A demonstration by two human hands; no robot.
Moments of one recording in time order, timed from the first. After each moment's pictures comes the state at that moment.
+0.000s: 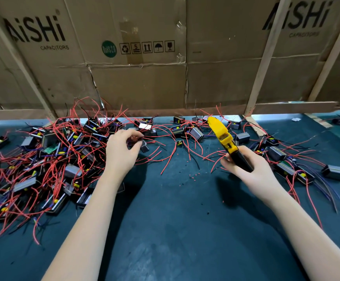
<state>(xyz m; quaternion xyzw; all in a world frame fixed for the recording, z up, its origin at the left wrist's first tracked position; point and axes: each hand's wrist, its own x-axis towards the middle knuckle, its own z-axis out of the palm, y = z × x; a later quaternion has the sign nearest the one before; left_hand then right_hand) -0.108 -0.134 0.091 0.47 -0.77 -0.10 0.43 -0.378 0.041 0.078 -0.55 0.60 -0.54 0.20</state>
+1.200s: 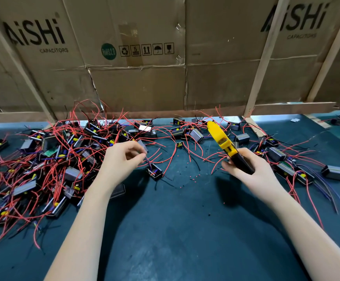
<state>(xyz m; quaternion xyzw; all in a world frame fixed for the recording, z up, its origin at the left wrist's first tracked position) -0.092 -0.103 0.106 0.44 -0.79 -0.26 0.35 -0.380 0.041 0.075 -0.55 0.62 -0.53 0.18</state>
